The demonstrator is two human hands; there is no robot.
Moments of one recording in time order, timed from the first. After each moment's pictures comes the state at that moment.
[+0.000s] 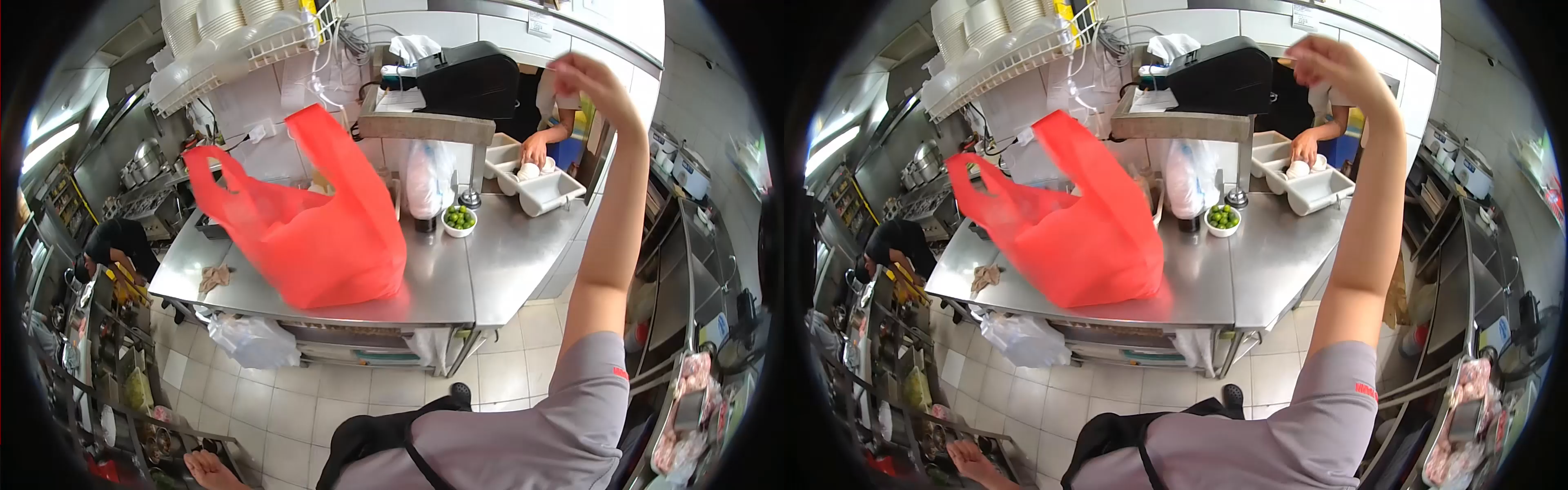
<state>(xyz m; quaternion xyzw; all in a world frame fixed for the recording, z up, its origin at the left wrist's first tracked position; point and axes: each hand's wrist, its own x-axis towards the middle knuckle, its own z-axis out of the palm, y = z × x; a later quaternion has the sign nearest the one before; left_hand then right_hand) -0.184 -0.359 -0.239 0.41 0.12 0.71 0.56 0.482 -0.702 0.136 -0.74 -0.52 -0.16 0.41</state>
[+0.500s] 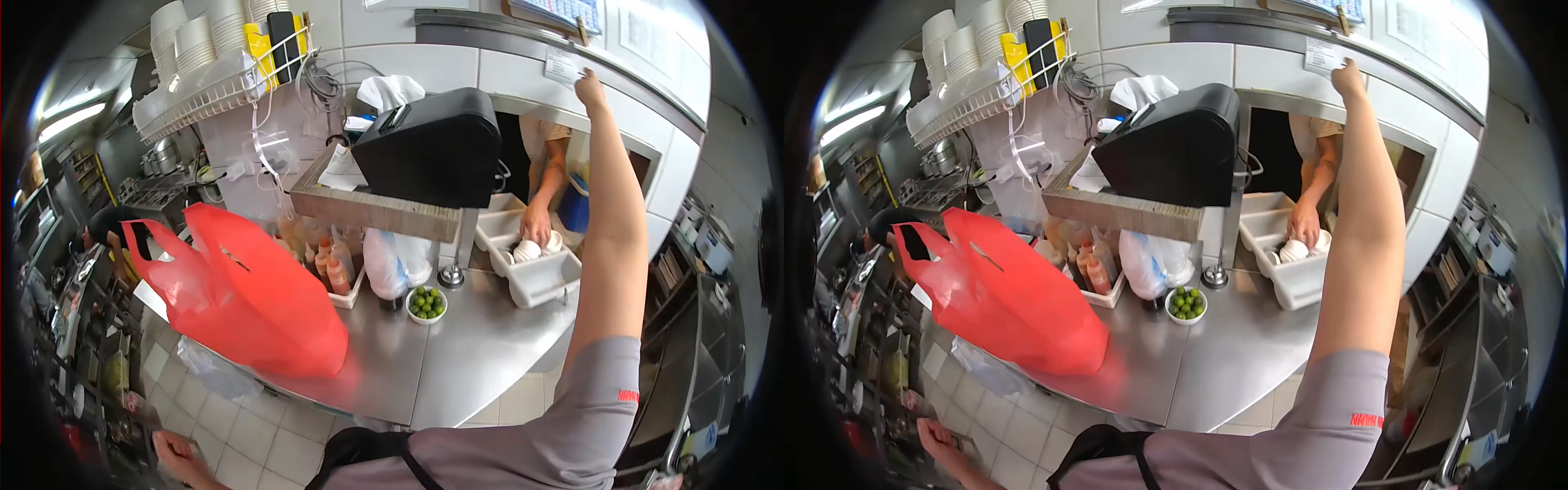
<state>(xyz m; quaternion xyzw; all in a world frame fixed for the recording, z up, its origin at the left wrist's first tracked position) 0.083 -0.445 -0.149 0.40 0.37 0.74 0.39 0.922 -0.668 0.201 -0.80 -0.21 -0.36 0.43</state>
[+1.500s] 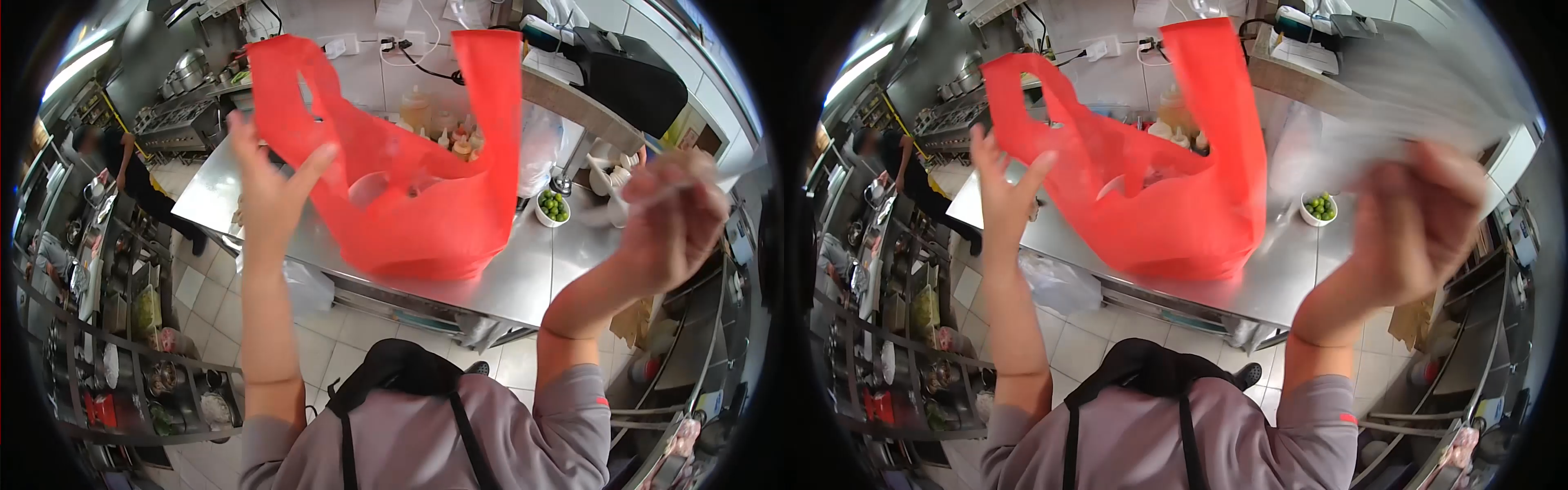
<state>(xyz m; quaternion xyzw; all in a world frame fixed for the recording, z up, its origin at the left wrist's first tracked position) 0.165 -0.229 -0.040 0.75 0.13 0.56 0.32 0.338 -0.498 0.008 -0.28 -0.58 -0.24 0.73</state>
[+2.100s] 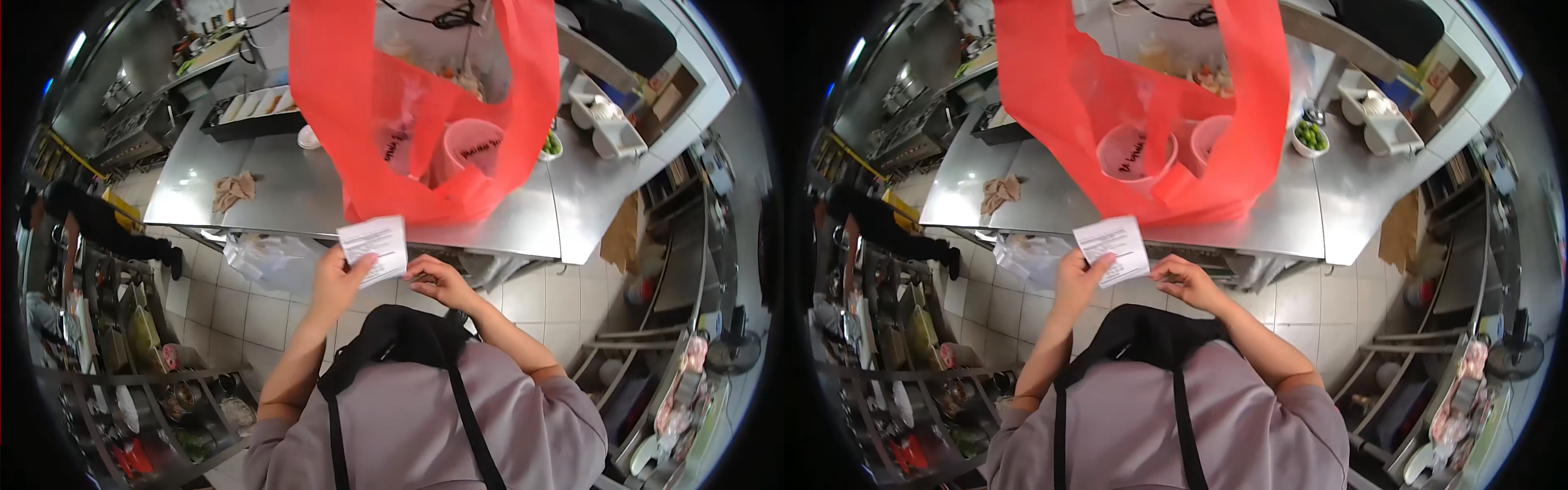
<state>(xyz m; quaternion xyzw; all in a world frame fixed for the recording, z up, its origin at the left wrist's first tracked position) 0.085 -0.231 -0.222 0.70 0.15 0.21 0.66 0.212 -0.402 -0.296 -0.56 -0.44 0.29 0.64</state>
